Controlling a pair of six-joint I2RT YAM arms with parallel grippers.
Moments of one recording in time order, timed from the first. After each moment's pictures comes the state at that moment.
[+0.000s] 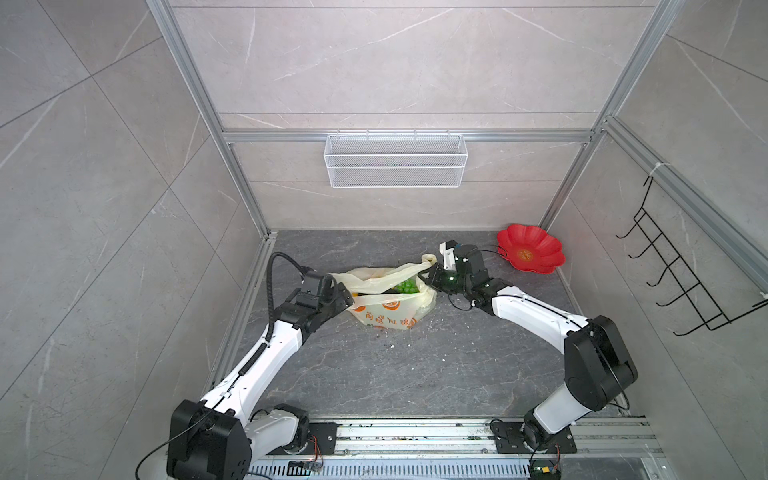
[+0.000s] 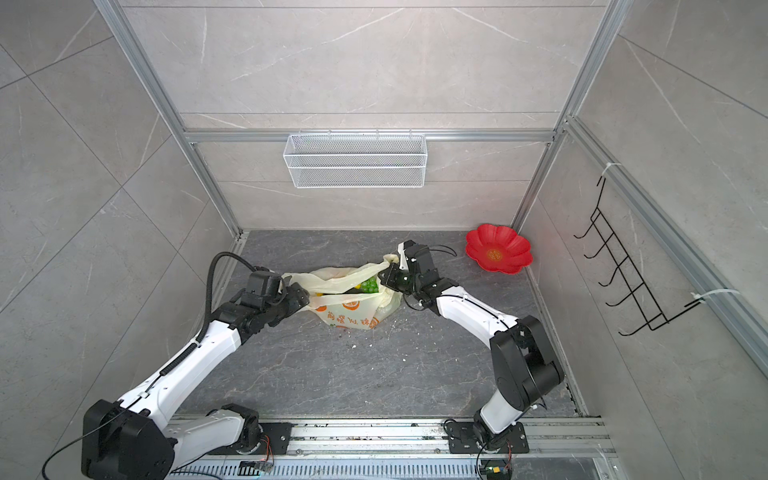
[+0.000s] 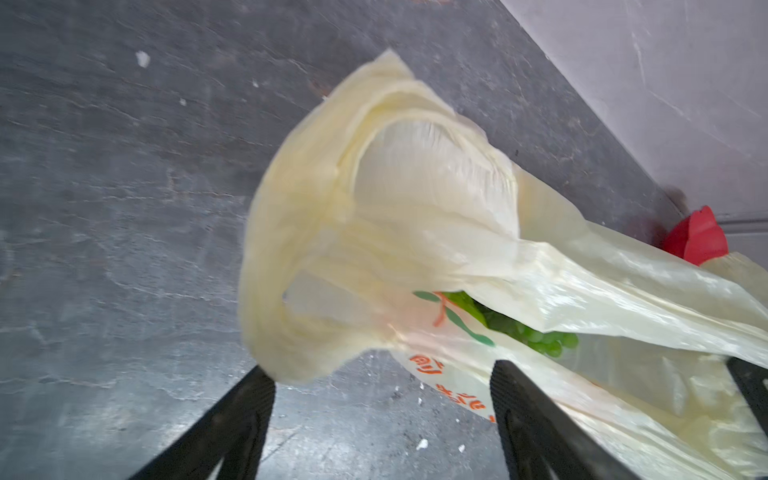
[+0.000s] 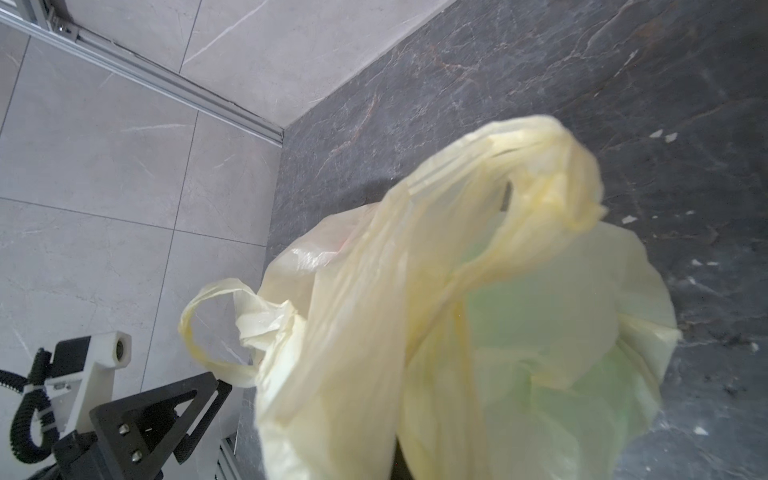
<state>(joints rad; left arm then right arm) -0.37 1.19 0.89 -0.54 -0.05 -0.82 0.51 1.62 1.10 -0.03 -0.31 0.79</state>
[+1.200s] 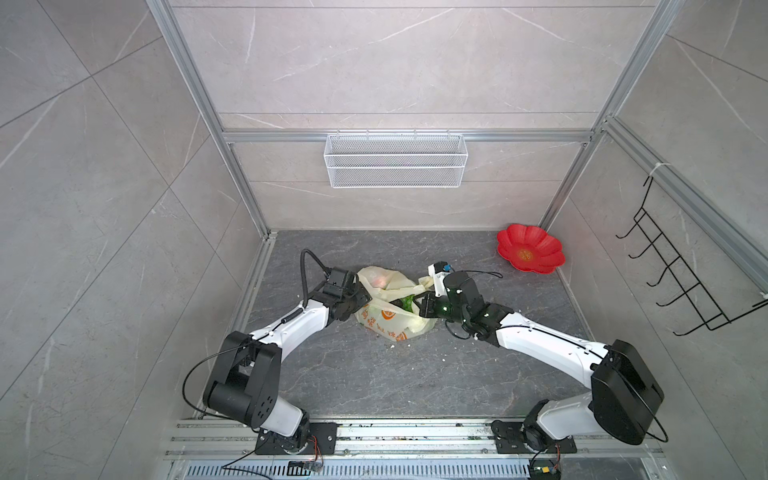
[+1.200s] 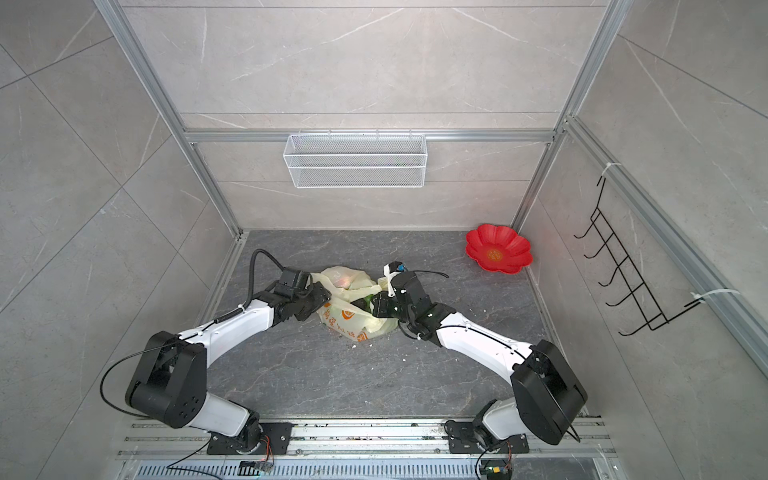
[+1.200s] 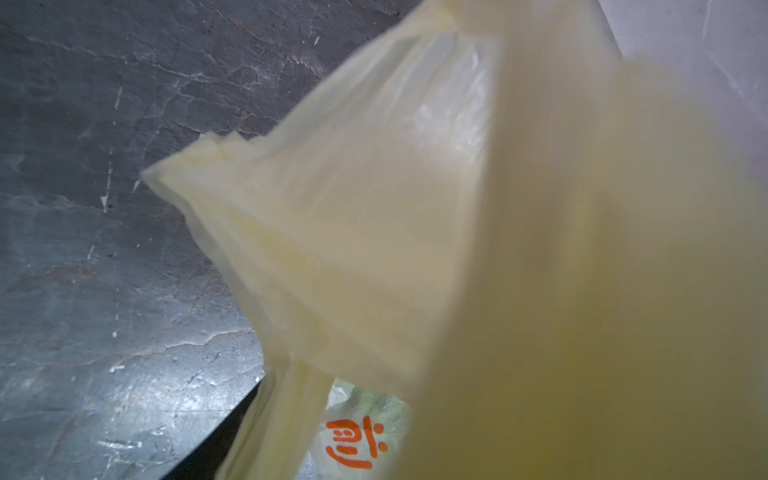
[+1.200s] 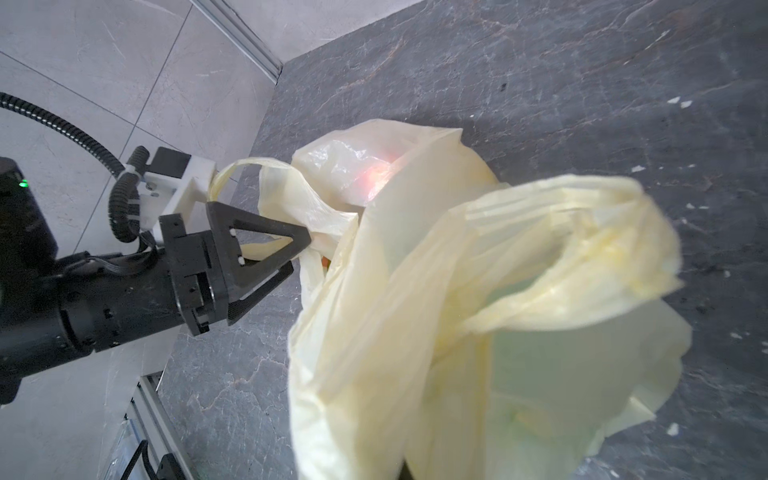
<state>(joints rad) -0.40 1.52 0.92 -0.30 0.04 -0.93 0.69 1.44 0.92 -0.03 -0.12 0.64</state>
